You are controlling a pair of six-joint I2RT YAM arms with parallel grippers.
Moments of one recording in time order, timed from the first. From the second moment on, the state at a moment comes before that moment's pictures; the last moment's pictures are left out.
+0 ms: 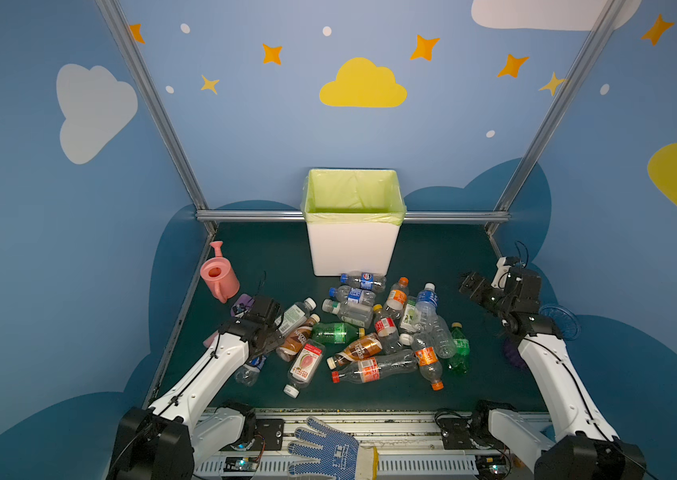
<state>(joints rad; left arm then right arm) -0.28 1.09 0.67 -0.90 -0.30 -0.82 -0.07 1.01 0.79 -0.39 -0.18 0.48</state>
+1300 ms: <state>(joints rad) -0.28 1.23 0.62 -0.80 -0.20 -0.83 -0.17 0.99 0.74 -0.42 -0.21 0.54</state>
